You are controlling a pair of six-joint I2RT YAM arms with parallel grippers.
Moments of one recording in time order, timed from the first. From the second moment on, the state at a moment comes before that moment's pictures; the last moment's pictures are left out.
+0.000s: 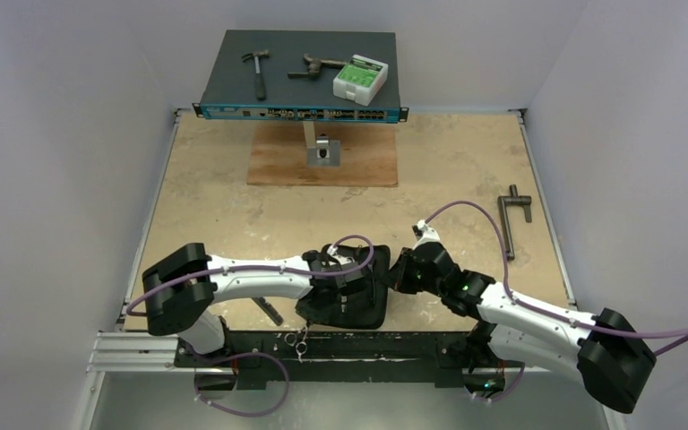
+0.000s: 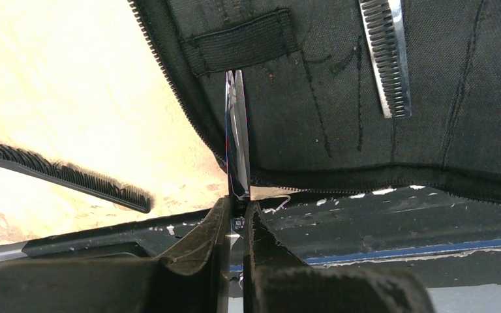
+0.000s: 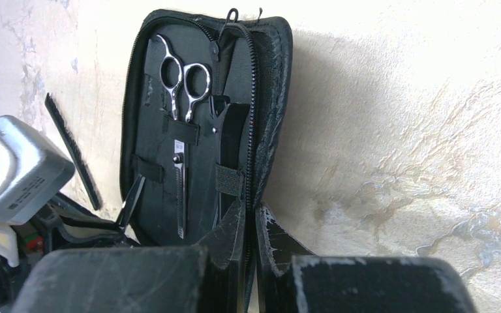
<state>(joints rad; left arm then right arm) -1.22 1.58 0.95 -0.94 -0.17 -0.84 0.83 0.94 0.34 -0.08 0.06 0.91</state>
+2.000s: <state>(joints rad) -1.00 1.72 1.14 -0.85 -0.23 -0.83 0.83 0.90 0.32 -0.12 0.03 0.87</state>
